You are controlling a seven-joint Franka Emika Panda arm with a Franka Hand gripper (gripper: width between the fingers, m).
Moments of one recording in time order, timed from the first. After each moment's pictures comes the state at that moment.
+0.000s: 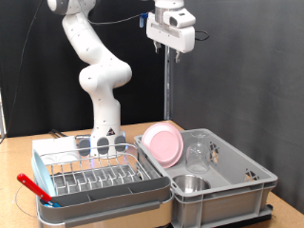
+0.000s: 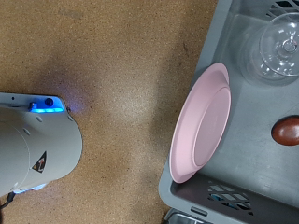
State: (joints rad) arm 0.59 -0.73 -0.20 -2.38 0.07 1.54 -0.56
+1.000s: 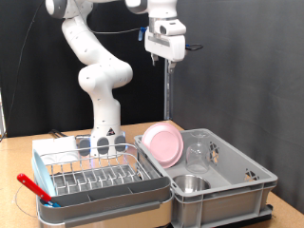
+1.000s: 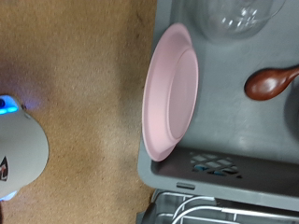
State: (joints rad) arm 0.53 -0.83 -0.16 -2.55 -0.01 1.72 -0.43
